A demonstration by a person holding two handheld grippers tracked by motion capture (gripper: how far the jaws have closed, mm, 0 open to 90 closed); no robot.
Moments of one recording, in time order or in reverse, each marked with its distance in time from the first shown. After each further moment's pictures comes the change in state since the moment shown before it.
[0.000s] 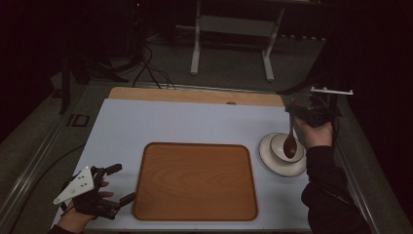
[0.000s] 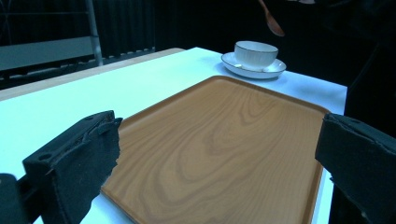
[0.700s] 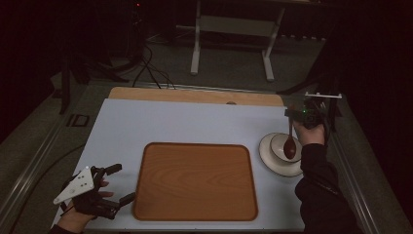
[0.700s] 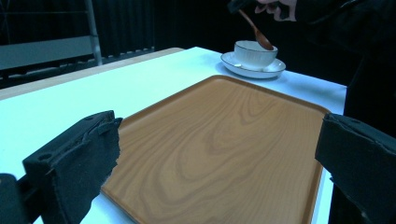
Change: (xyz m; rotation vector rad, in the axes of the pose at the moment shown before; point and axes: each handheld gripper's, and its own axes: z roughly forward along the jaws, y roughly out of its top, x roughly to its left) left arm 0.001 -0.001 0.000 -0.001 -0.003 -0.003; right arm -0.035 -0.016 0.045 0.063 -0.073 0.036
